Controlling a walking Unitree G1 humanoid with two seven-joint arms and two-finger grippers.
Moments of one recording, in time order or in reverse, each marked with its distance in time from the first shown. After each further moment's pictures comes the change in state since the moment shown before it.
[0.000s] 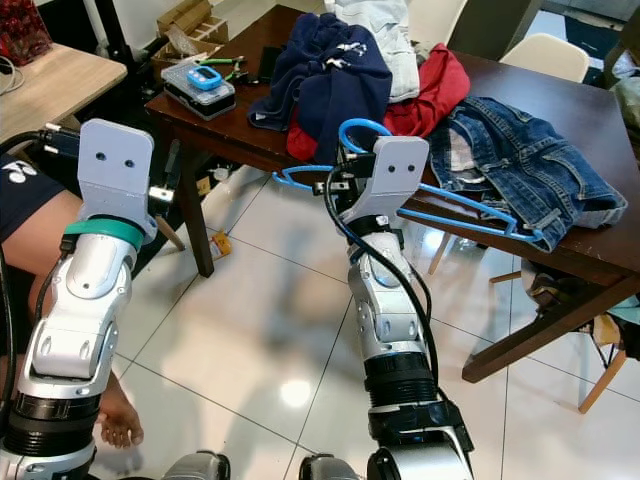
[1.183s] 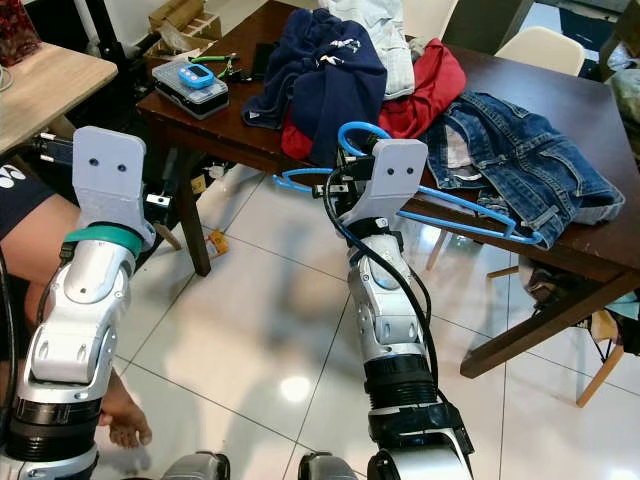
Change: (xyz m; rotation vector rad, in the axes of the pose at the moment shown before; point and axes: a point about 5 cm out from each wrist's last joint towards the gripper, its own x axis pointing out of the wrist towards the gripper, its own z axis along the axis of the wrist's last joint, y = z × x) left arm -0.003 0.005 -0.009 -0.054 0.049 0.033; right arm -0.001 0.000 -0.001 -0.004 0.006 0.002
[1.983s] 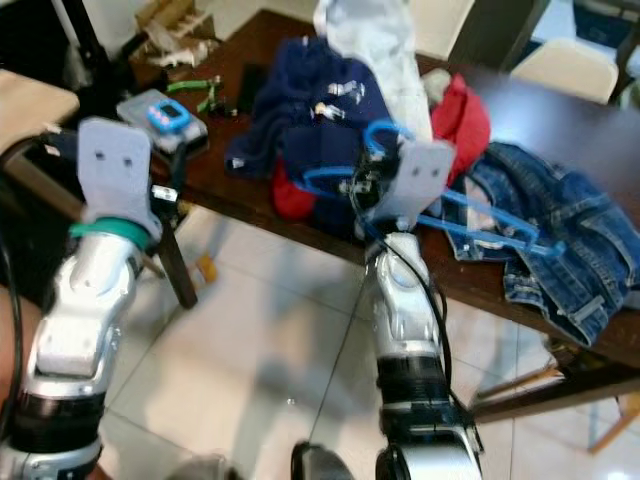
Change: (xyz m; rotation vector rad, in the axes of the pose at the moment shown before) left arm 0.002 -0.002 0.004 0.007 -0.024 -0.023; right arm 0.003 -0.010 0.000 0.048 0.003 -0.081
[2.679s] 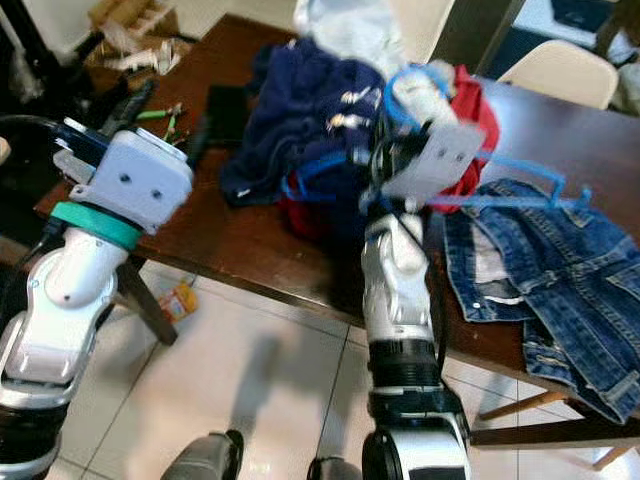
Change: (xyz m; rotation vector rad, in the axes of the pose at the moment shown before) left arm -0.021 -0.020 0.062 0.310 -0.466 -0.264; right arm 0.024 0.006 0.079 0.105 -0.340 0.049
